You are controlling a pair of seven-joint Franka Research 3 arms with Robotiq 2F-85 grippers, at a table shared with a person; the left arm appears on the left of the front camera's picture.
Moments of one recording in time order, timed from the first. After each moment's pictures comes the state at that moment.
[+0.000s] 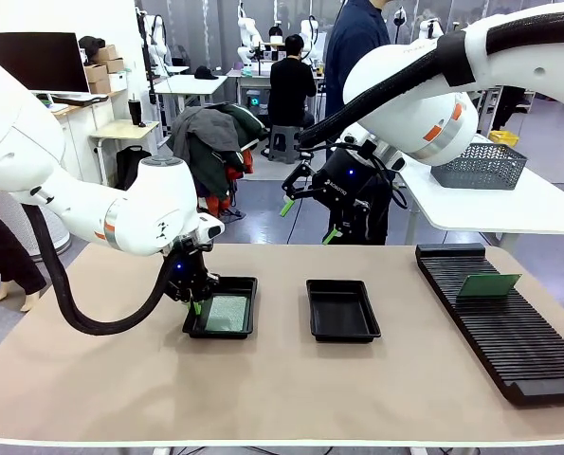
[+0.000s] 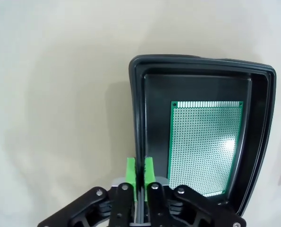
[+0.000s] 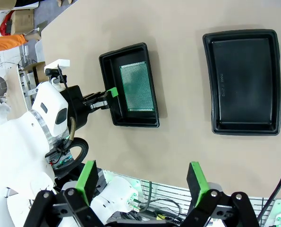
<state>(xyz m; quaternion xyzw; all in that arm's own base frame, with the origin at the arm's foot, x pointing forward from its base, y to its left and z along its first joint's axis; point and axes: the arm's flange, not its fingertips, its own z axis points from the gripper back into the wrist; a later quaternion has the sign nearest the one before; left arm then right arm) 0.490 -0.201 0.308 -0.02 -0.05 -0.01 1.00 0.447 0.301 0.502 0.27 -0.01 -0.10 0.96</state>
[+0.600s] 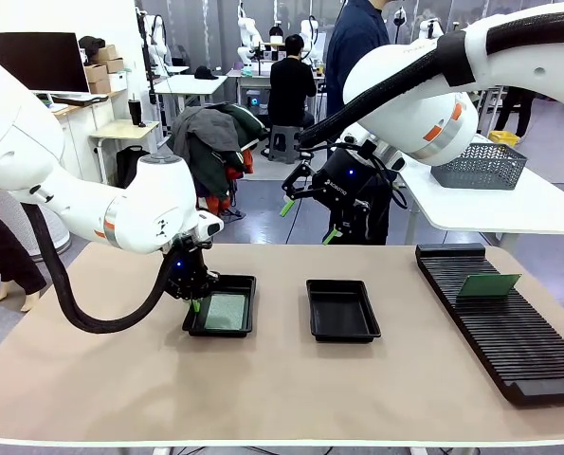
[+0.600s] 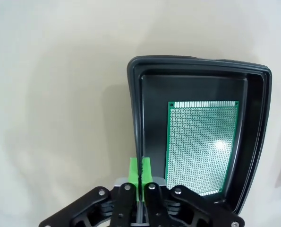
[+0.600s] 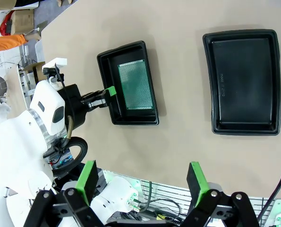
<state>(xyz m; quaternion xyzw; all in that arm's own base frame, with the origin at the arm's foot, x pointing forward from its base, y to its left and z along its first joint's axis) 0.493 -0.199 0.312 -0.02 -0.05 0.00 1.00 0.447 0.301 0.502 0.27 -0.01 -0.10 0.96</state>
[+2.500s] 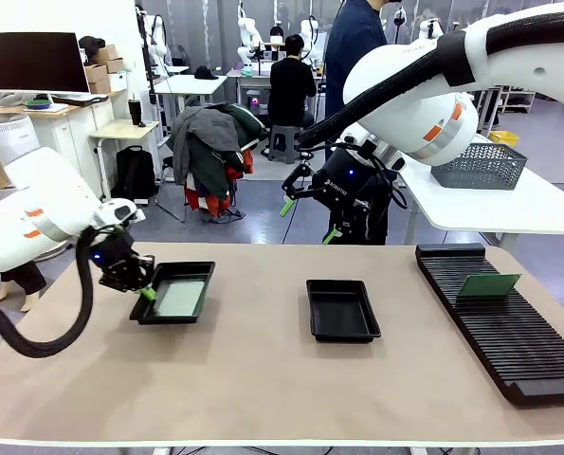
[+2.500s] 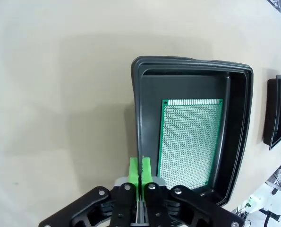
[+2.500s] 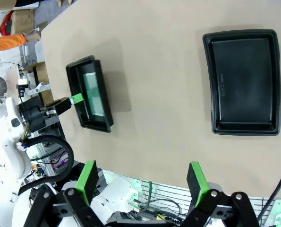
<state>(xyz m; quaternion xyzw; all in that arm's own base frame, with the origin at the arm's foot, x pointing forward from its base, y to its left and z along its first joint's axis) 0.487 -0.027 0.328 -0.21 -0.06 -0.02 0.98 0.447 0.301 0.502 0.27 -0.01 -0.10 0.96</state>
